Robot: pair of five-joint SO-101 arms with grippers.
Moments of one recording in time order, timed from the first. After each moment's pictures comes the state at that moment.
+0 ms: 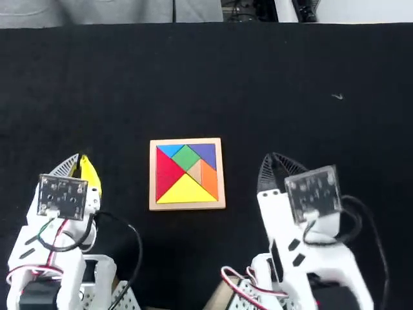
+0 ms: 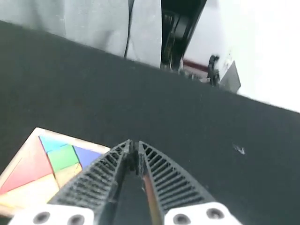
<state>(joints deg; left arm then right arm) -5.9 -102.6 61.4 69.5 -16.7 -5.2 -94.3 48.2 74.5 13.8</state>
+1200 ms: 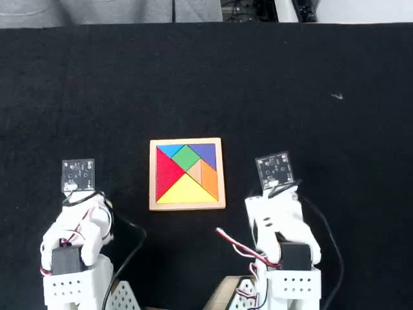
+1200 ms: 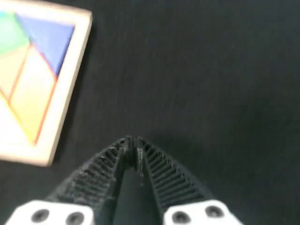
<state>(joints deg) -12.1 -104.0 96.2 69.7 -5.3 1.0 -103.3 96.7 66.0 13.8</state>
